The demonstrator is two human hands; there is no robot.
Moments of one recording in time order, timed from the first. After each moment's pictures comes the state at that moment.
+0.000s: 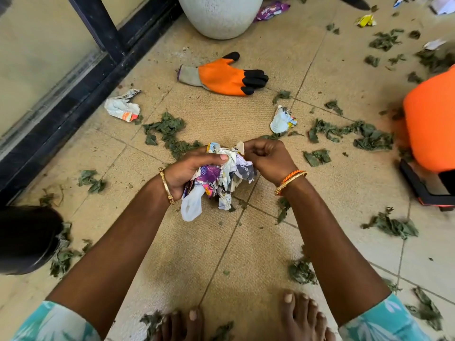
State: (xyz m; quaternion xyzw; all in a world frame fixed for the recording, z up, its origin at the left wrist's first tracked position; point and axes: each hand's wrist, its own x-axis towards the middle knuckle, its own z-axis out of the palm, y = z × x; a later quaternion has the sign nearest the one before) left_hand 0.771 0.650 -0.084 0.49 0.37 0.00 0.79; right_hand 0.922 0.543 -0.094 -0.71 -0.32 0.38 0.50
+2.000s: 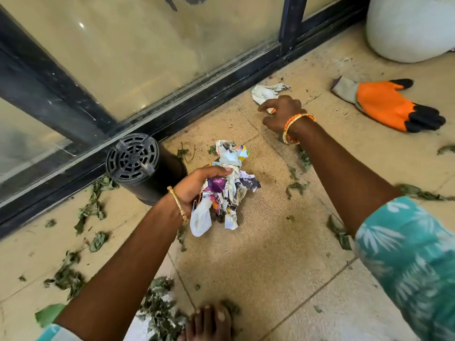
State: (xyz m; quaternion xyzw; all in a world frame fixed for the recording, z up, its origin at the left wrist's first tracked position) left_hand 0.570 0.680 -0.089 0.29 0.54 0.18 0.77; right_hand 0.796 0.785 -0.102 -0.74 -0.62 0.25 0.11
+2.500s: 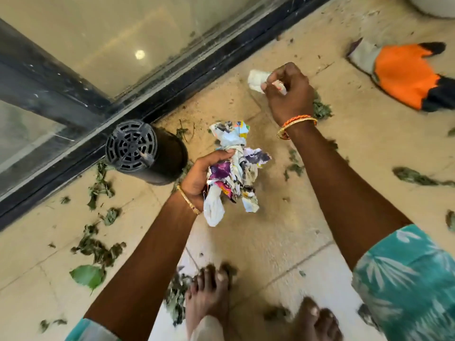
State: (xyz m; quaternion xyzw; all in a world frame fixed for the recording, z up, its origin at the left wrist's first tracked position) left_hand 0.594 0.668 -0.064 0.13 0.50 0.25 0.82; right_hand 0.771 0.759 -0.094 -0.69 -0.45 0.31 0.47
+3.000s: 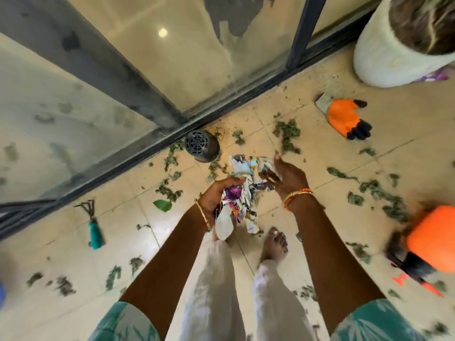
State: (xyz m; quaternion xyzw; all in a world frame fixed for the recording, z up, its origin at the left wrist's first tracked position) left_hand 0.589 0.576 0.212 0.06 0.58 0.17 0.79; right_hand 0.756 0.599 0.188 -0.64 0.06 0.65 0.41
